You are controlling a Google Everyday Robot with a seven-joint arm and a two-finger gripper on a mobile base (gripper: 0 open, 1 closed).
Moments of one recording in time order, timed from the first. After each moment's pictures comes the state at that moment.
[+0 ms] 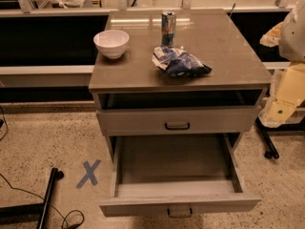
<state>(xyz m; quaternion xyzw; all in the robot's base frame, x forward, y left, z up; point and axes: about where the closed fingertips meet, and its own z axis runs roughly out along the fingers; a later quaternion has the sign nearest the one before) 0.438 -0.217 0.976 -0.60 0.78 -0.03 0.16</state>
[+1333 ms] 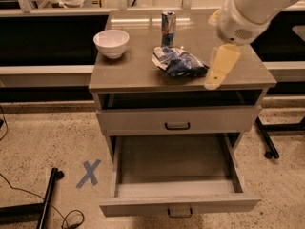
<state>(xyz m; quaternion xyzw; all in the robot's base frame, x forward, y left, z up) 0.574 -0.153 0.951 -0.64 0.73 -0.04 0.25</state>
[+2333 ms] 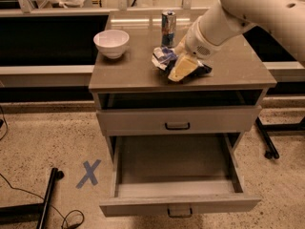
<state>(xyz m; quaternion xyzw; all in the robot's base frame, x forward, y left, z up) 0.640 -0.084 0.884 -0.62 0.73 0.05 0.30</state>
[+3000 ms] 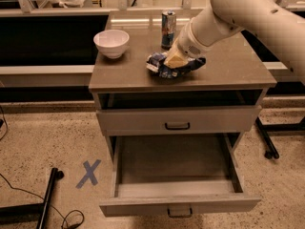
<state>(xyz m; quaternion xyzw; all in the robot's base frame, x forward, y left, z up) 0.672 -0.065 0.873 -0.61 0.72 0.06 0.33</state>
